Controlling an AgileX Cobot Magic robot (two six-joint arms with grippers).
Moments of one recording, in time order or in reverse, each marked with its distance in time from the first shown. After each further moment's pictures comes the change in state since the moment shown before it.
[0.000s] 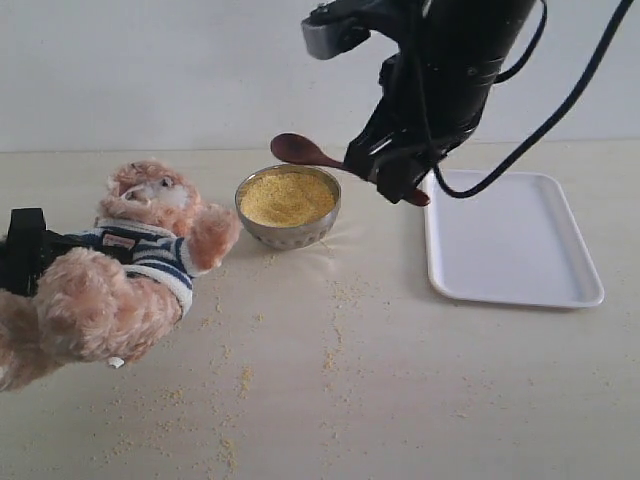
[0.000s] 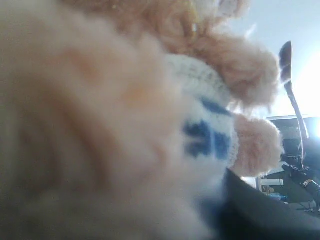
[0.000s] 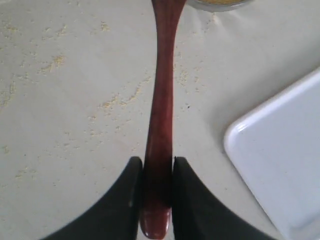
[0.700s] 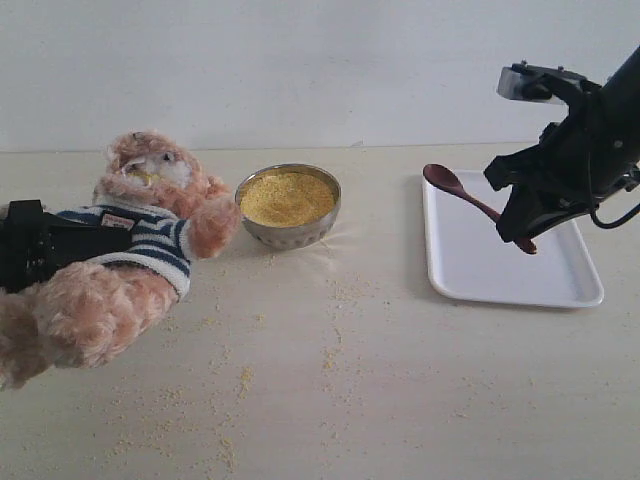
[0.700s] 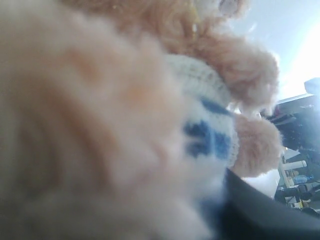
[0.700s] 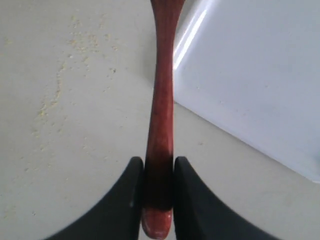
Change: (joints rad) left arm 0.000 0.000 -0.050 -0.002 0.022 0.148; right arm -0.440 0.003 0.336 0.329 -0.203 -0.125
